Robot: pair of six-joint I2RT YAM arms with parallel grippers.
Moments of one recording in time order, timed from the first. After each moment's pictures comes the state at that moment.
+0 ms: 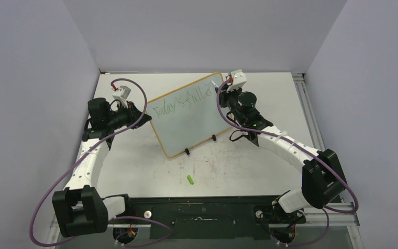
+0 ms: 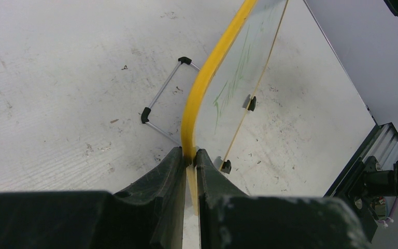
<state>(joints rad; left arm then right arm) 0.10 1.18 0.85 -0.15 0.81 -0.18 0.57 1.46 1.00 0.44 0.14 0.04</state>
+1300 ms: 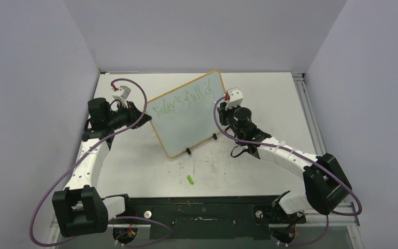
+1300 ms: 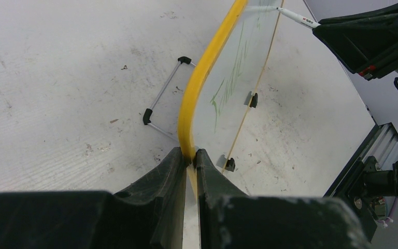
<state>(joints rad) 0.10 1.18 0.85 -0.15 0.81 -0.18 0.63 1.40 0.80 0.40 0.22 0.06</state>
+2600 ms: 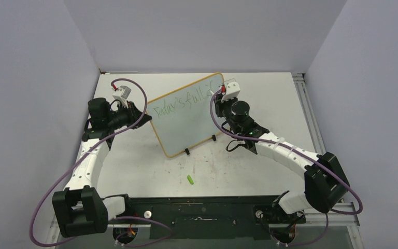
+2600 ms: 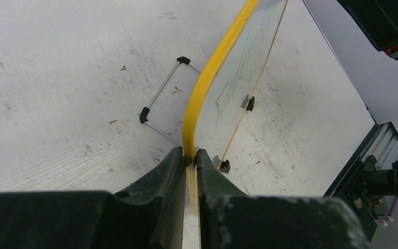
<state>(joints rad) 0.10 1.18 0.85 -0.15 0.82 -0.18 0.66 1.41 0.93 0.39 0.27 0.00</state>
